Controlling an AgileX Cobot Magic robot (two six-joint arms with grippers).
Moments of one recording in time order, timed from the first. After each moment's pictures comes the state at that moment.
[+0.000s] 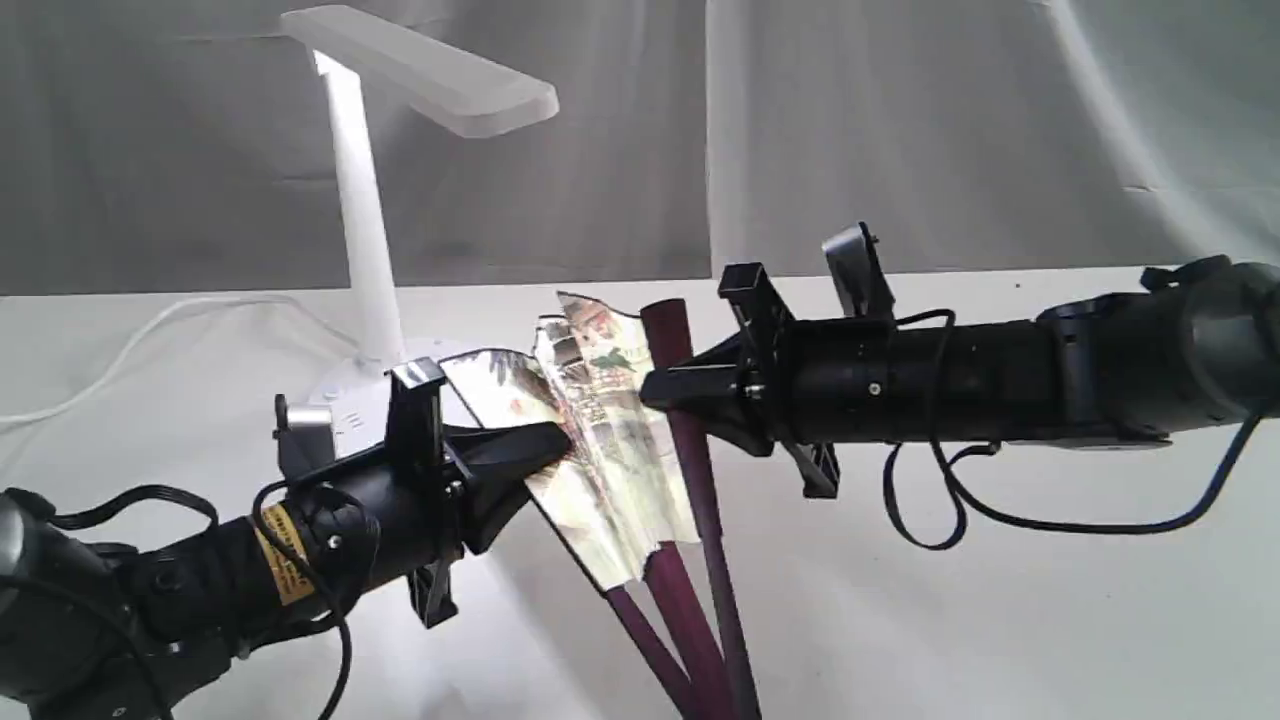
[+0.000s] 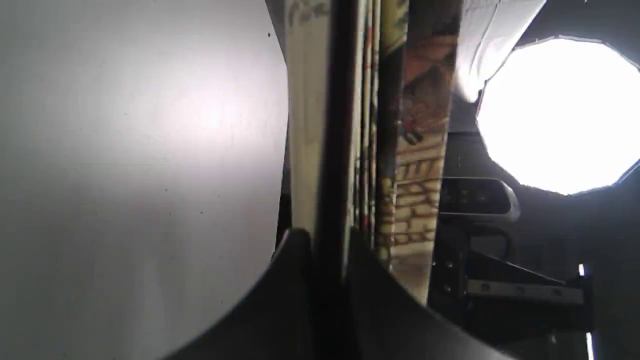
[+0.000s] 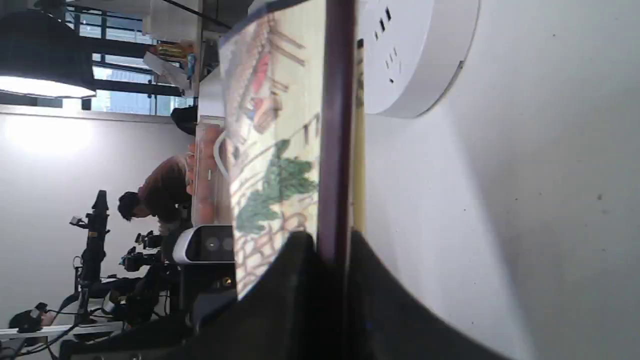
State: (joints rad) left arm -0.30 2.06 -0.71 0.65 -1.20 -1.80; right arm 0.21 2.07 -1.15 1.77 0.97 -0.98
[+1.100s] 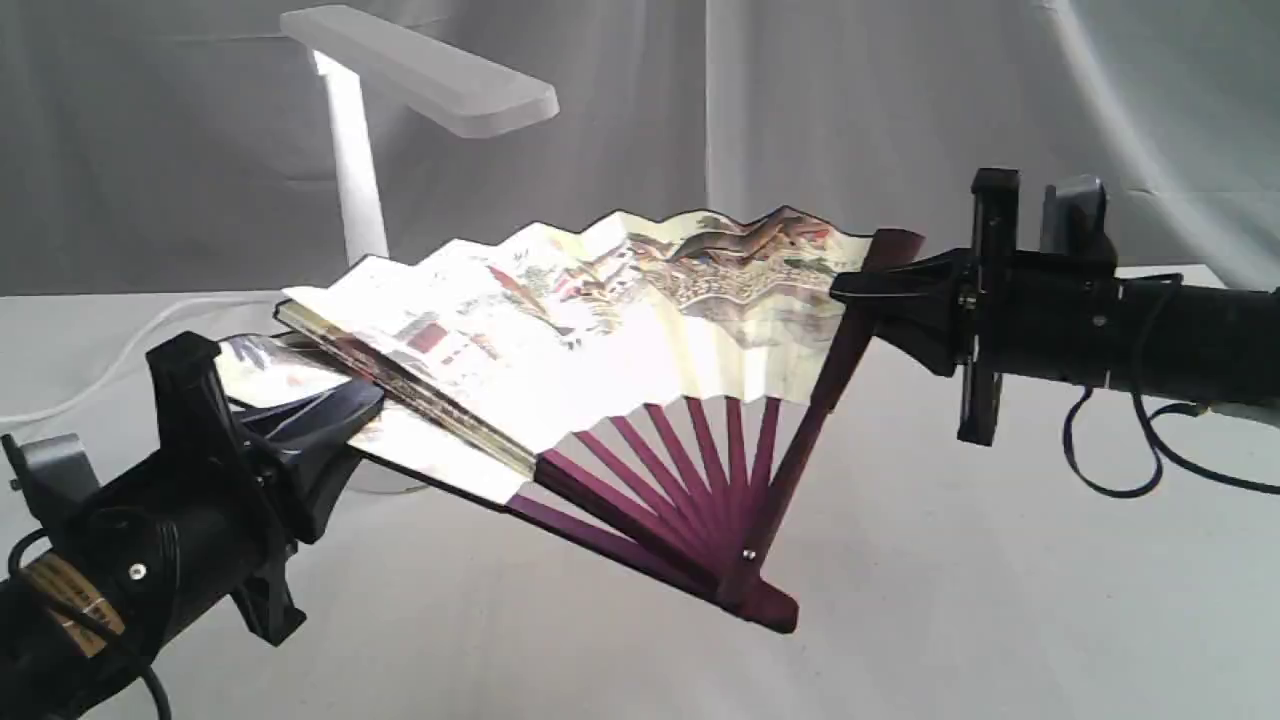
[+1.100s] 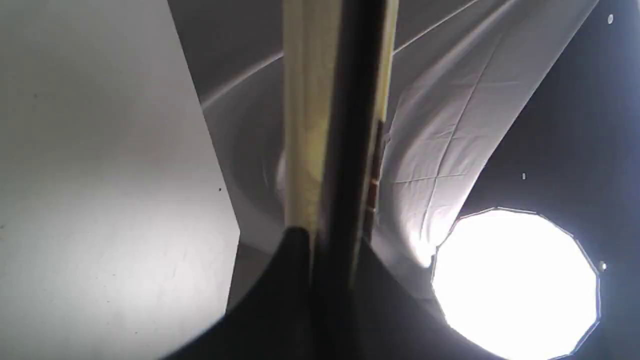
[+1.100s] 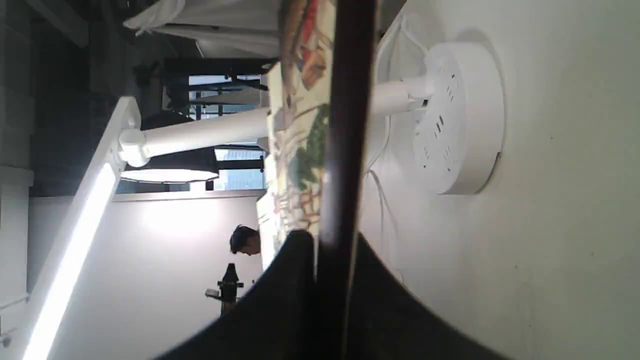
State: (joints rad) left arm -0.31 1.71 -0.38 0.25 -1.18 -1.70; right arm -0.09 2.07 -1.15 1.77 1.23 -0.87
